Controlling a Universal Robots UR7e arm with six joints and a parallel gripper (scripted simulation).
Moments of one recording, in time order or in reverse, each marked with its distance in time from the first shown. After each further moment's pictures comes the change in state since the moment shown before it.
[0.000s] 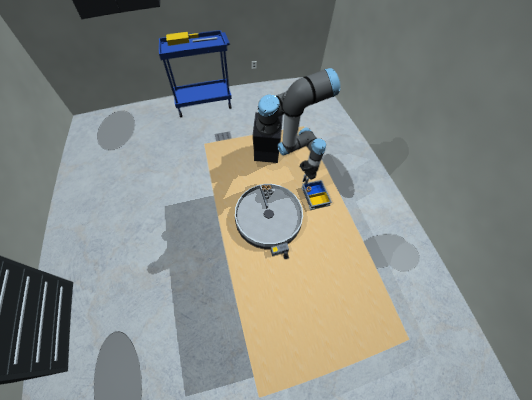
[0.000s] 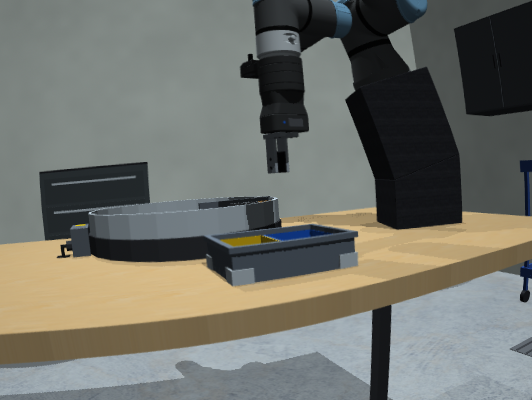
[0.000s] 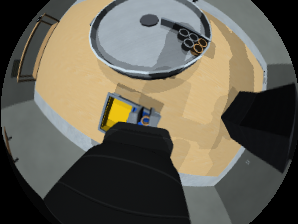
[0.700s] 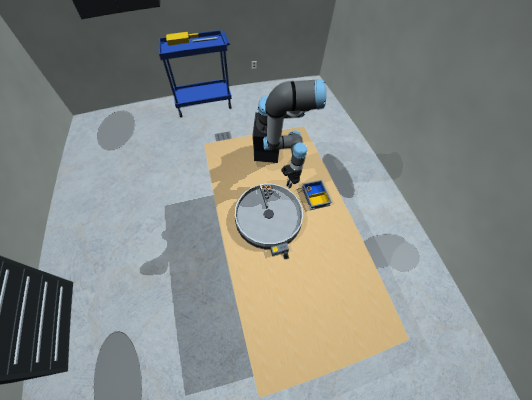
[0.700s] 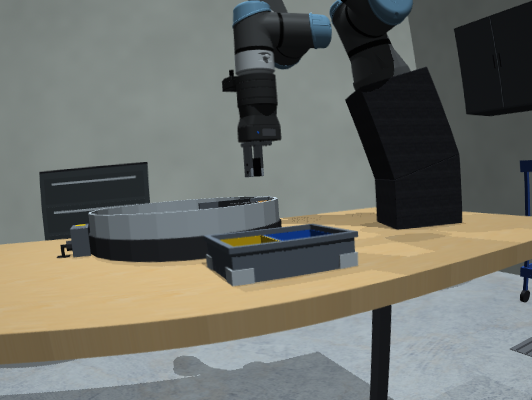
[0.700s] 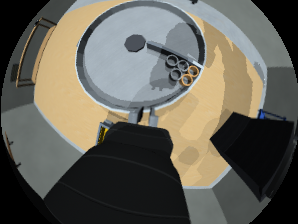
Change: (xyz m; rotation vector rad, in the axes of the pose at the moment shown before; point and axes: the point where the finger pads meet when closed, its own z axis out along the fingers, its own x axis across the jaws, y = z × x) arm 0.026 -0.108 0.005 0.001 0.001 0.001
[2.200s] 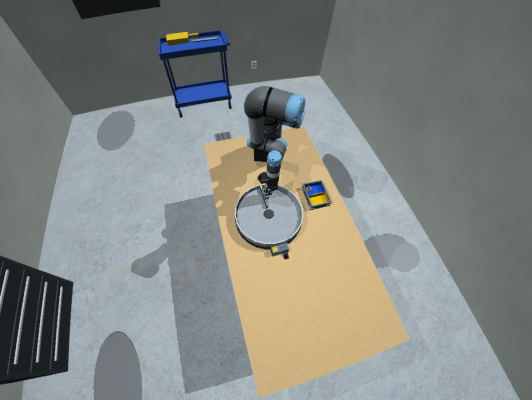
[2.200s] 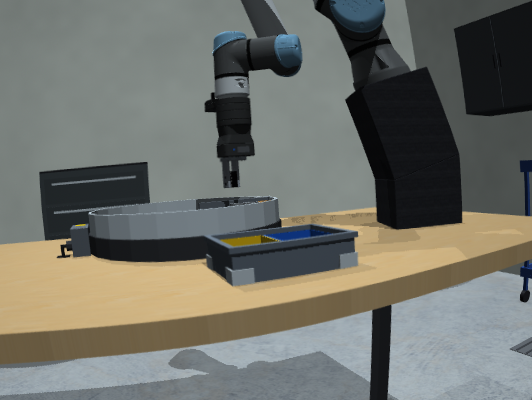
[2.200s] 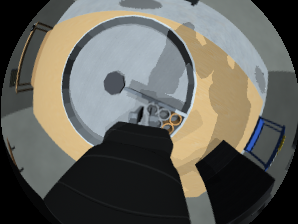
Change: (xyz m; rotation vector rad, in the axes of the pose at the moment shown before) arm 0.032 -0.135 0.022 -0.005 -0.003 -0.002
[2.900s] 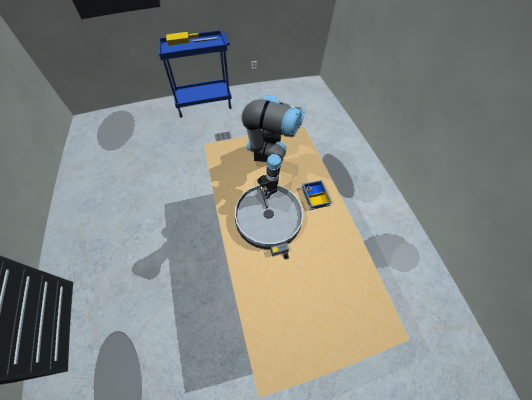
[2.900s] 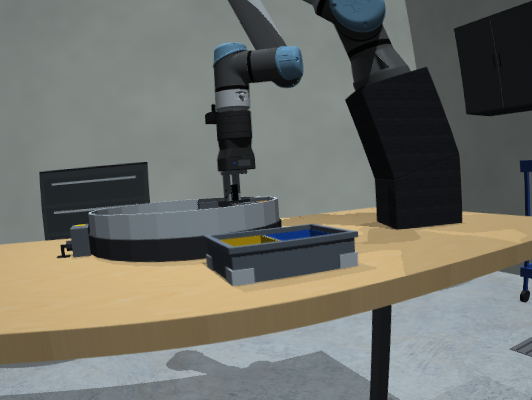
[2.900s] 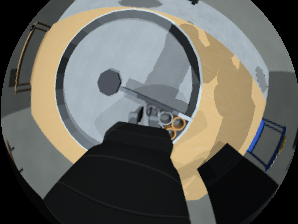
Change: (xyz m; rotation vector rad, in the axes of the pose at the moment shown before) arm 0.000 -0.001 0.029 0.000 0.000 0.000
